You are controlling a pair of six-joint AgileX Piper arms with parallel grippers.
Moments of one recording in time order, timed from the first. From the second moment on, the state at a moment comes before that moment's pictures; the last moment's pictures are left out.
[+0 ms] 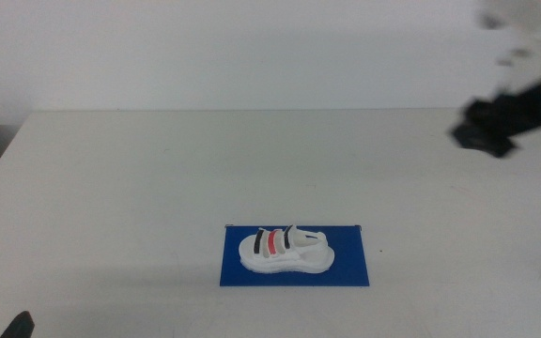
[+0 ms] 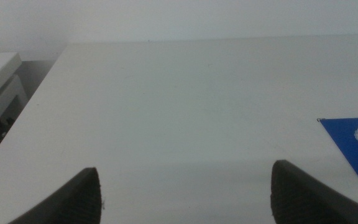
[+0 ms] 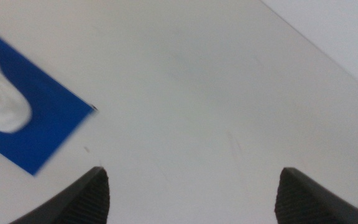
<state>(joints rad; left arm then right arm) -0.03 -0.01 0.03 -0.09 0.27 0.08 0.27 1.36 -1.28 0.00 0.85 -0.36</state>
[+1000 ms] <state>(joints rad) -0.03 -0.01 0.03 -0.09 0.27 0.08 0.14 0.53 -0.53 -0.09 0.50 0.00</state>
